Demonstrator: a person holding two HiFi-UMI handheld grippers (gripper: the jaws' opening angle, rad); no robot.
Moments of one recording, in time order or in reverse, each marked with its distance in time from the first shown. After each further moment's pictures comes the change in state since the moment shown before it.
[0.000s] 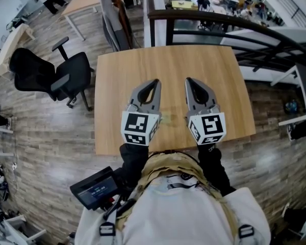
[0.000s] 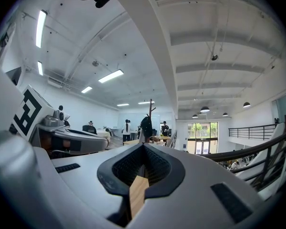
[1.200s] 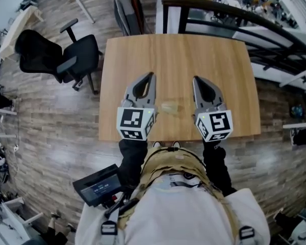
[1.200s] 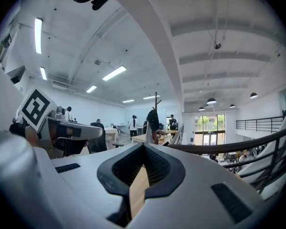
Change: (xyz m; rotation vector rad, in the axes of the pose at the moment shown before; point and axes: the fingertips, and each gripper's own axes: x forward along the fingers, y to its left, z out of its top) left arm -0.032 0.044 -0.021 -0.049 0.016 0.140; right arm 0.001 0.015 -0.042 0.047 0.074 0.088
